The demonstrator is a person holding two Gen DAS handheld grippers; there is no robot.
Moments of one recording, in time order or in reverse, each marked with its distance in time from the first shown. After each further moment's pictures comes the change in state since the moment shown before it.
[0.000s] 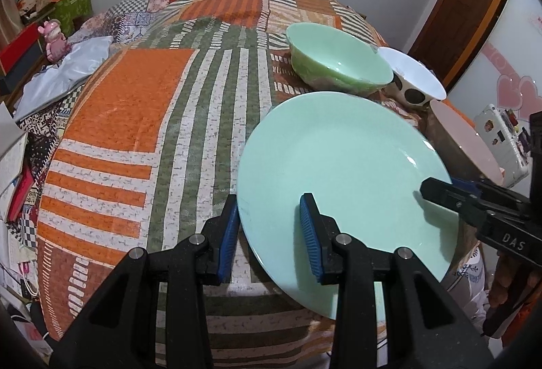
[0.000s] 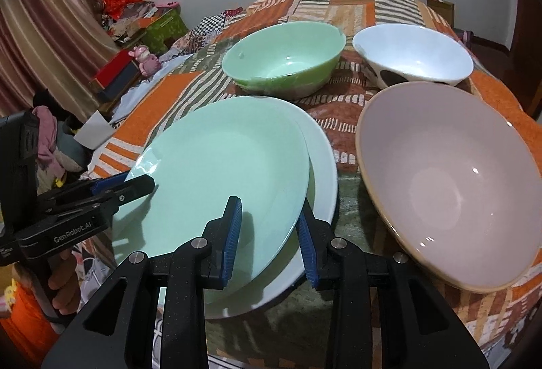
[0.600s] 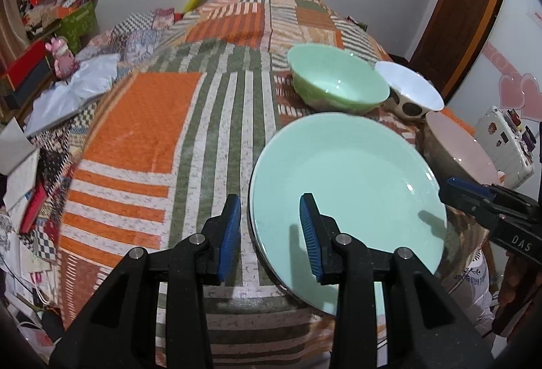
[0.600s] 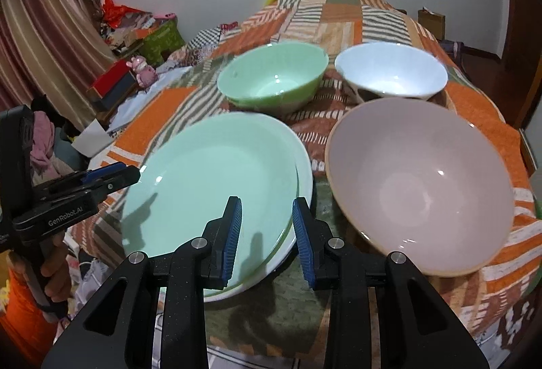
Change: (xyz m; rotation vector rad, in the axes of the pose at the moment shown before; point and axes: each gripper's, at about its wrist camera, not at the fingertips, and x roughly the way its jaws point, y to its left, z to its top) left arm -0.026 -0.003 0.007 0.030 -0.065 0.037; right arm -0.029 -0.004 0.003 0.003 -0.064 -0.007
